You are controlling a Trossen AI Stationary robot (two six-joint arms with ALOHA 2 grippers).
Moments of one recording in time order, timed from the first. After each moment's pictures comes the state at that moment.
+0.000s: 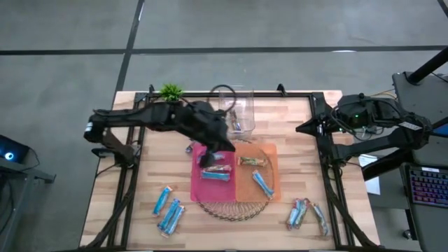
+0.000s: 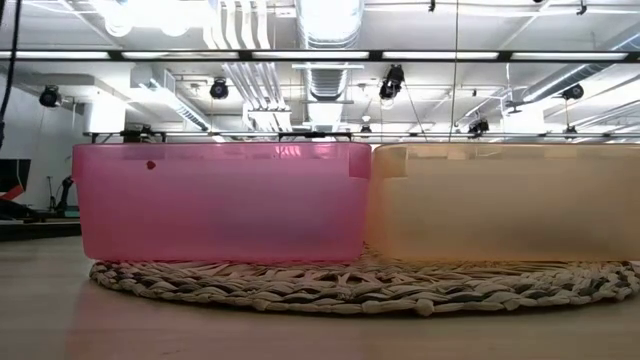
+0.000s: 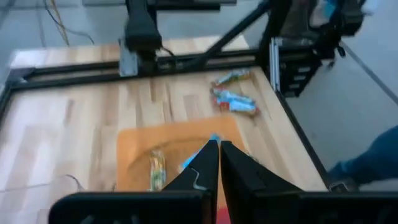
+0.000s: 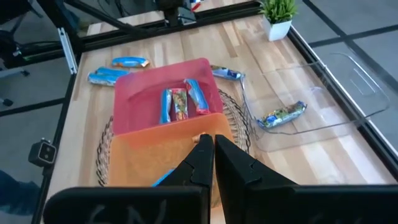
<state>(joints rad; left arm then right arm) -0.04 1.58 1.81 -0.77 0.17 0.04 0.00 0.84 1.30 -1.05 0.05 0.23</state>
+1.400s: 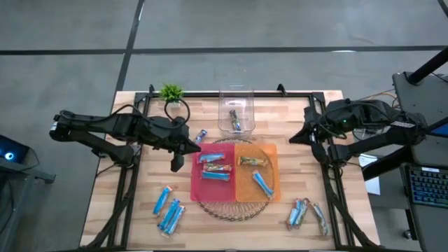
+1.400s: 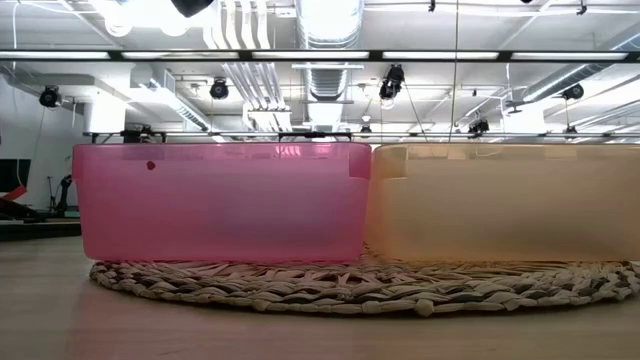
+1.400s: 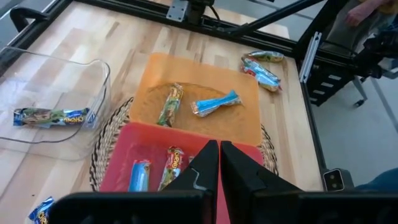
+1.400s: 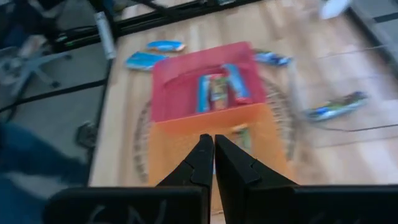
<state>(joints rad) -0.13 1.11 1.24 -0.68 -0.07 -0.32 0.08 0.92 1.30 -1.01 -0.07 0.31</state>
